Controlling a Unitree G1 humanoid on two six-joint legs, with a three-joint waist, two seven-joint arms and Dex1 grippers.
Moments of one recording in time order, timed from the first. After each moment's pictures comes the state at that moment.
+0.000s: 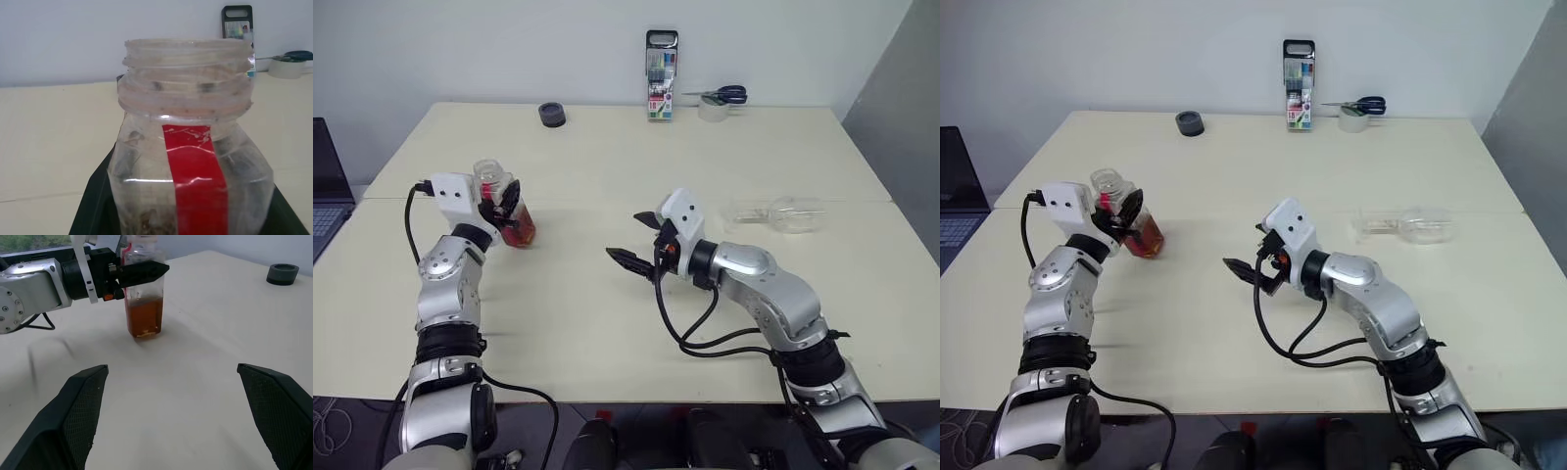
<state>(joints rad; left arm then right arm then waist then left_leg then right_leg) -0.58 0.47 0.32 0.52 -0.27 -0.03 -0.45 -0.59 -0.22 0.30 -0.26 0.33 0.69 0.51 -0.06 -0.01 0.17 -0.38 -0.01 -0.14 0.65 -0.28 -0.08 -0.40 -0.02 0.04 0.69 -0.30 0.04</state>
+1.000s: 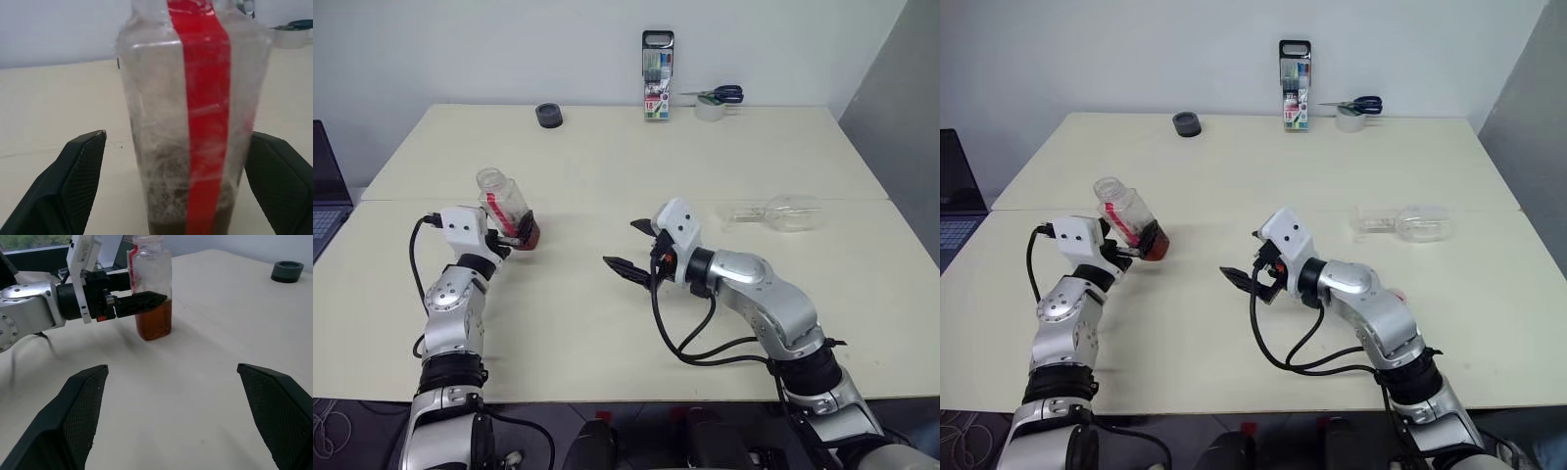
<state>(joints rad) -0.42 0.44 0.30 0.45 -0.26 -0.09 -0.42 -0.52 -0.23 0.32 -0.31 0.29 0.69 0.52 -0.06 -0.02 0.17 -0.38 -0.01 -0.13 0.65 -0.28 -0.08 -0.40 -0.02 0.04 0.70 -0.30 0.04</state>
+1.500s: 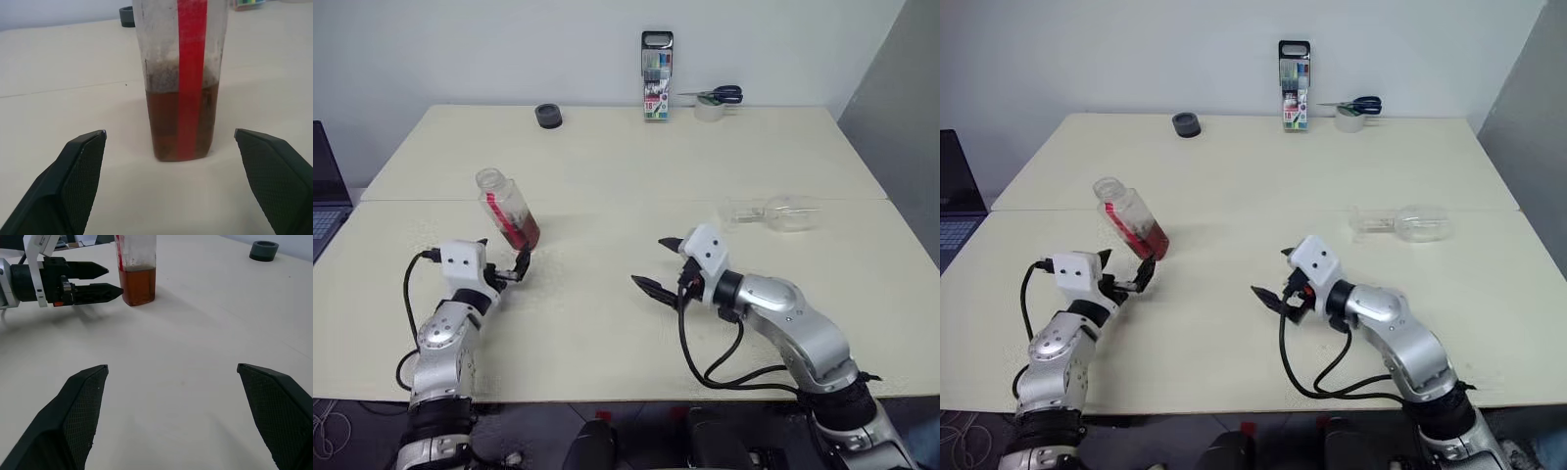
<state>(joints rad) -0.18 0.43 0.30 0.22 -0.26 0.01 -0.38 -0.34 -0.35 0.27 -0.47 0.26 0.67 0.52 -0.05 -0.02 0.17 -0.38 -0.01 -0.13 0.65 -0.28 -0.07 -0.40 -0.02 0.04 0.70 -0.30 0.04</state>
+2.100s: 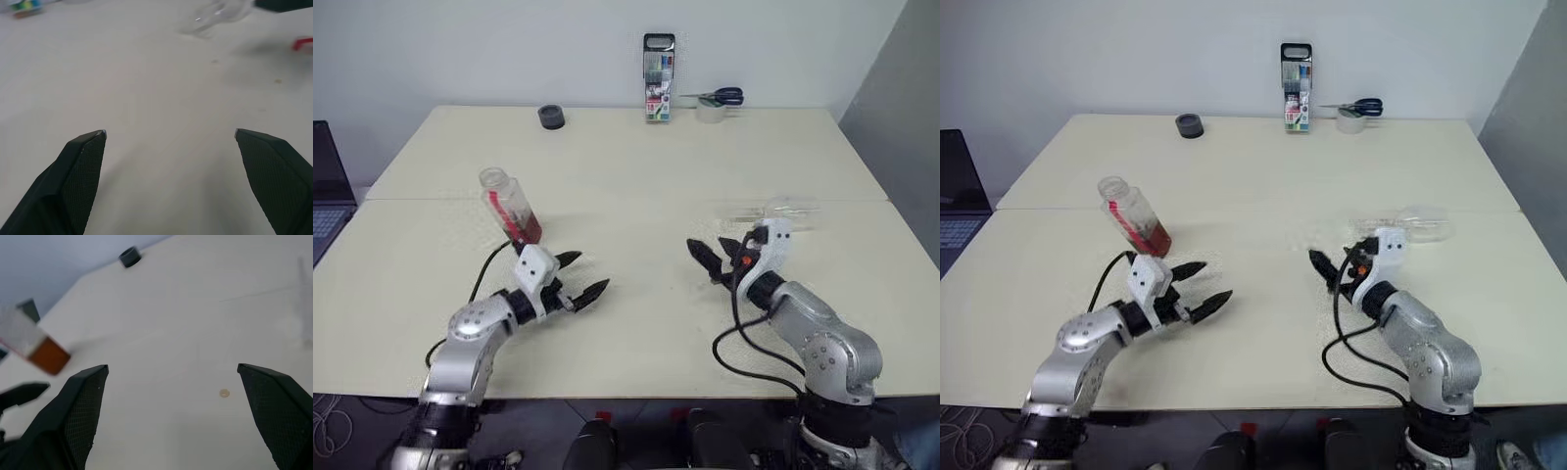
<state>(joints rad) -0.24 0.54 0.00 -0.04 -0.35 0.20 -0.90 -0.36 0.05 -0.35 -0.39 0.63 0.98 0.08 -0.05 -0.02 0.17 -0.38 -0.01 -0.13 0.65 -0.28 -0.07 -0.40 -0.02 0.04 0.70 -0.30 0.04</state>
